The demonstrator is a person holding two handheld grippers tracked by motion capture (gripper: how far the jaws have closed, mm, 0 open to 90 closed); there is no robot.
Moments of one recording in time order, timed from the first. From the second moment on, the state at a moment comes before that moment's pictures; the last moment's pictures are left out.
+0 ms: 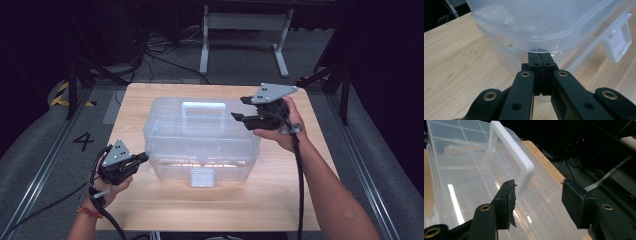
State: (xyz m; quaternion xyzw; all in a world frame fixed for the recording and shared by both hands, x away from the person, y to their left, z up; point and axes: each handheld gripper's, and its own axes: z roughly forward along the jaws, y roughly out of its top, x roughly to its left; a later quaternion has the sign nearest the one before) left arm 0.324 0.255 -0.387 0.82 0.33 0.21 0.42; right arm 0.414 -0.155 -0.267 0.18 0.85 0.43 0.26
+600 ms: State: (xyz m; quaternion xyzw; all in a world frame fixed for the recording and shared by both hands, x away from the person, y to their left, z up) left arm 0.328 0.254 -0.377 0.82 0.33 0.22 0.42; right arm 0.386 -0.267 -0.331 0.26 0.80 0.46 0.28
